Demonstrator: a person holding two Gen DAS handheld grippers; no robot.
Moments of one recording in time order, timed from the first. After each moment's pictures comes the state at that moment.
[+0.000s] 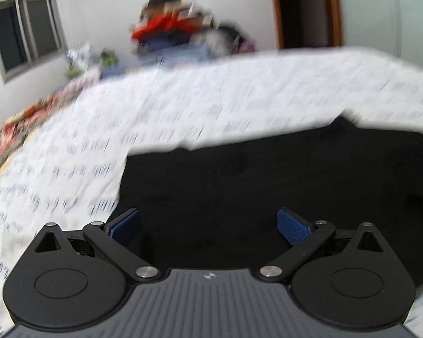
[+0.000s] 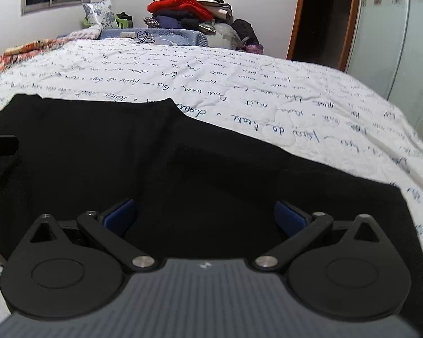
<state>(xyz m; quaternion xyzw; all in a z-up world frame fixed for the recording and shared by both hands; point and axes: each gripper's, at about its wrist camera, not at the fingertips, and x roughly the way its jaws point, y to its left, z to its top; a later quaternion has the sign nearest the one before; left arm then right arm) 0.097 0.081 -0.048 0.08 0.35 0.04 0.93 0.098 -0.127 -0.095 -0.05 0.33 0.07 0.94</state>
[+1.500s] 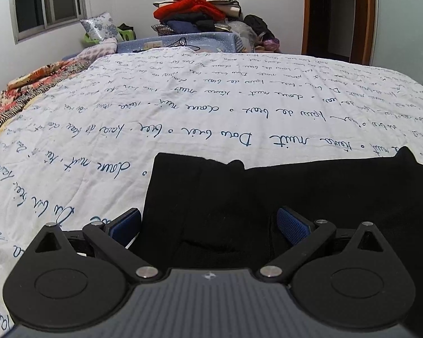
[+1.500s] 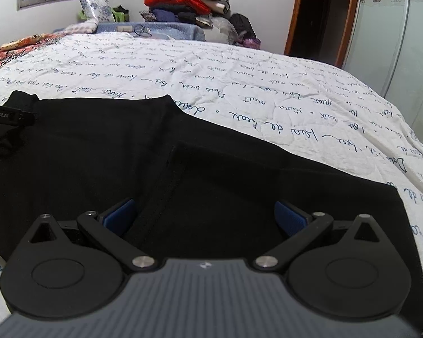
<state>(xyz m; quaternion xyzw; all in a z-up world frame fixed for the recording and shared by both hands) 0.158 0.132 -0.051 0.00 0.35 0.06 0.94 0.102 -0.118 -0.088 -0.06 0.35 0.05 0.93</state>
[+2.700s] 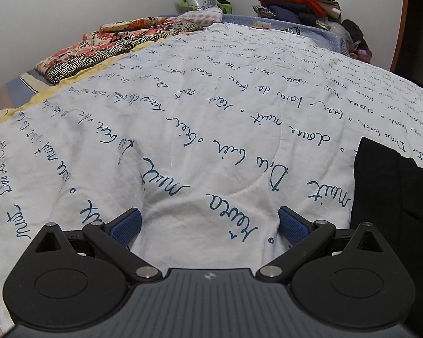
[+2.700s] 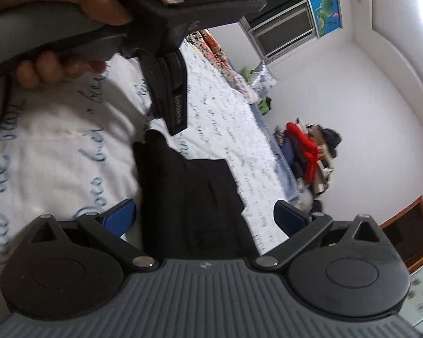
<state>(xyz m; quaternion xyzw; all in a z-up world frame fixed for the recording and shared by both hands) 0.102 0.266 -0.054 -0.08 0.37 0.23 0.90 0.034 0.160 -0.104 -0.51 0.07 0.26 0.82</state>
